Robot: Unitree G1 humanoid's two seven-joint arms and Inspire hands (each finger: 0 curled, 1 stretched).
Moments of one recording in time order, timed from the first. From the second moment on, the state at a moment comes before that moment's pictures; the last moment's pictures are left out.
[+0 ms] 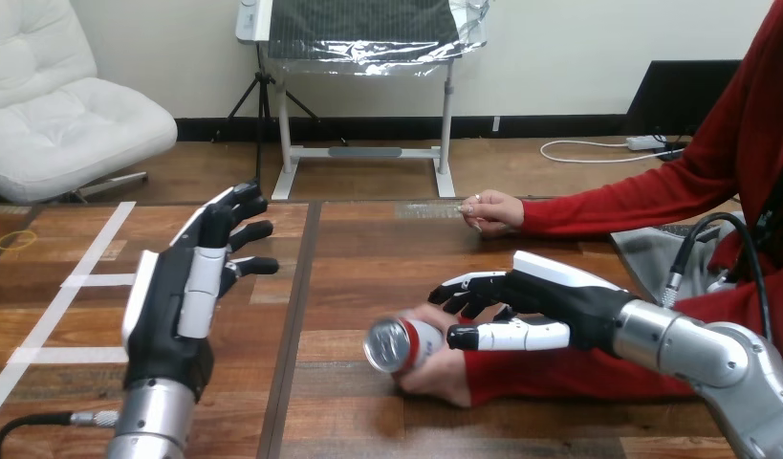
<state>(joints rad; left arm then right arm) 0.07 0.11 0.10 0.02 -0.07 -0.20 -0.09 -0.40 -0.55 0.27 0.47 -0.27 -0.32 0.58</state>
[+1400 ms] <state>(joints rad) 0.14 0.10 0.09 -0.07 -0.07 -0.22 -0.11 -0.19 -0.42 0.09 0.35 -0.02 -0.48 0.35</state>
